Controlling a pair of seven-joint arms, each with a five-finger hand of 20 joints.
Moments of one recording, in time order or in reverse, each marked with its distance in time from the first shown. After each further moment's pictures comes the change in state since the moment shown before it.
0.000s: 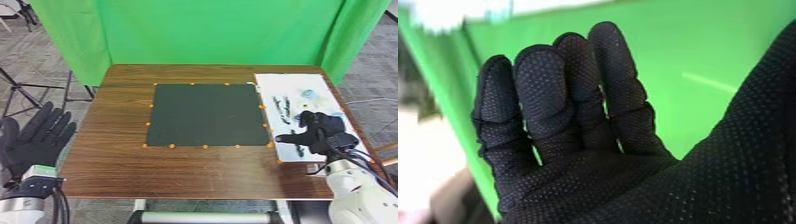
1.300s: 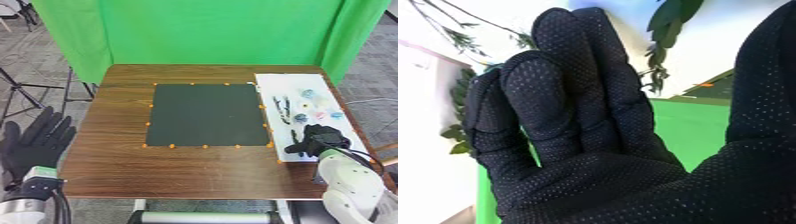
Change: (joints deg) left arm 0.2 -0.5 0.4 0.0 -1.0 1.9 0.2; right arm 11.9 2.6 -8.2 5.5 6.4 -25.7 12.4
